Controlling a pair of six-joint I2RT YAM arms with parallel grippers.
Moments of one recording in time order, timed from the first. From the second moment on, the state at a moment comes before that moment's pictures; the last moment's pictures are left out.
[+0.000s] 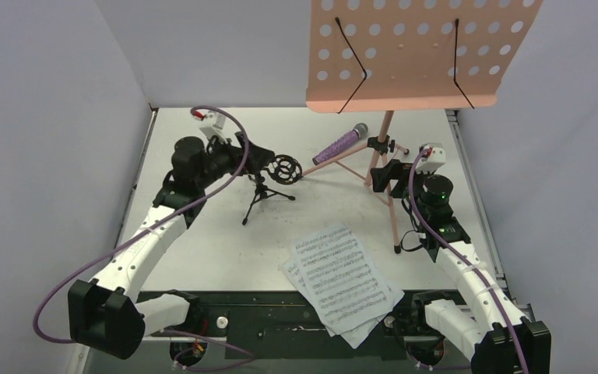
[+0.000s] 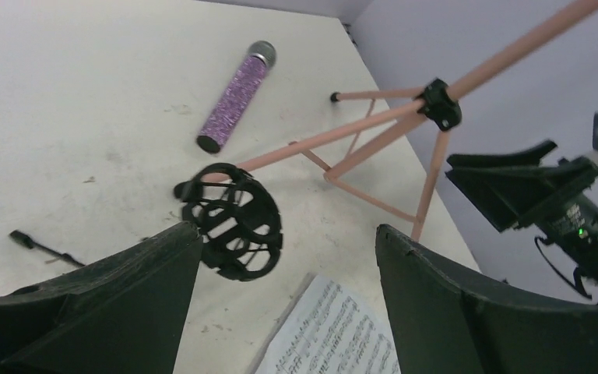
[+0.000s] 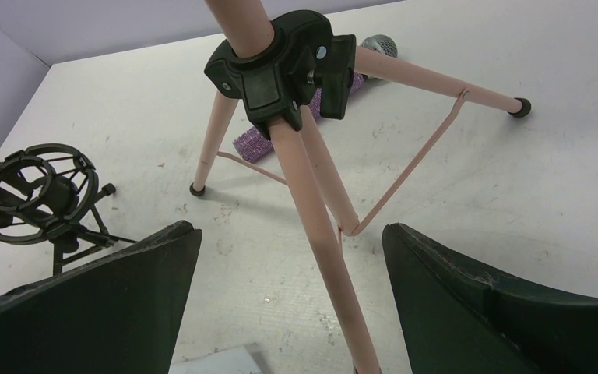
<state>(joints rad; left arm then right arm) -0.25 1.18 0.95 0.07 0.37 -0.60 0.18 0.92 0.59 0.15 -0.09 0.32</state>
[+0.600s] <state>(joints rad) -0.76 1.59 1.31 0.03 0.13 -0.31 0.18 0.91 0.52 0.10 -0.12 0.35</state>
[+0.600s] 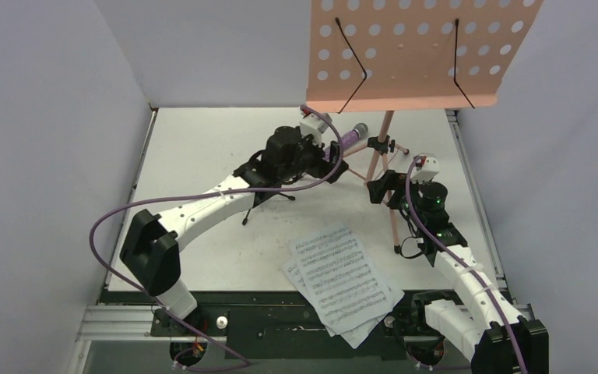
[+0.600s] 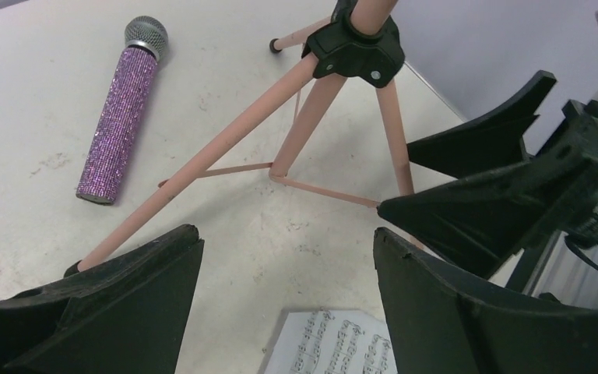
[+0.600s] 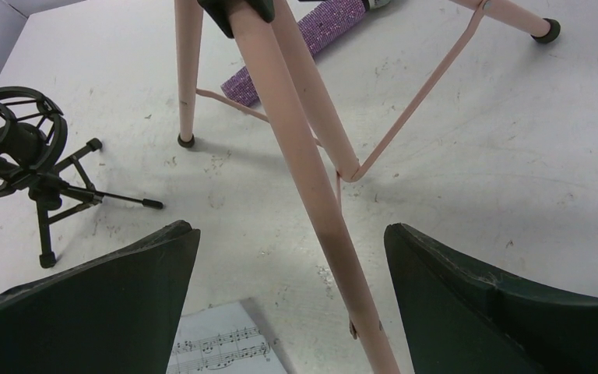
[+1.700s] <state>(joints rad) -0.80 1.68 1.40 -0.07 -0.15 -0.25 0.28 0.88 0.45 0.12 -0.11 0.38</state>
